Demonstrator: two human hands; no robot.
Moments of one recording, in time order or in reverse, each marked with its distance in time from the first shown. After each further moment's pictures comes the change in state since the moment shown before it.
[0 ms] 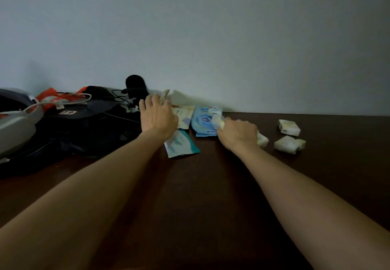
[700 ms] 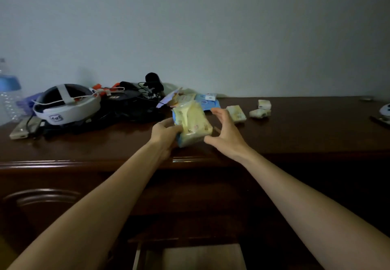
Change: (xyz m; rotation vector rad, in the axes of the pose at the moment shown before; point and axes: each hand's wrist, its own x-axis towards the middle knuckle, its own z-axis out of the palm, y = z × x) left_hand -0.222 0.003 -0.119 -1.555 -0.316 -0.593; right_hand -0.241 0.027 -0.074 1.245 -0.047 -0.323
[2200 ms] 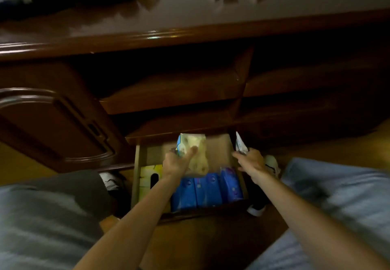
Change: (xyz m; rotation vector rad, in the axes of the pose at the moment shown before) left_hand -0.186 -0.330 -0.050 0.569 0.111 -0.422; right_hand -0.333 0.210 0.060 -0.023 0.133 1.105
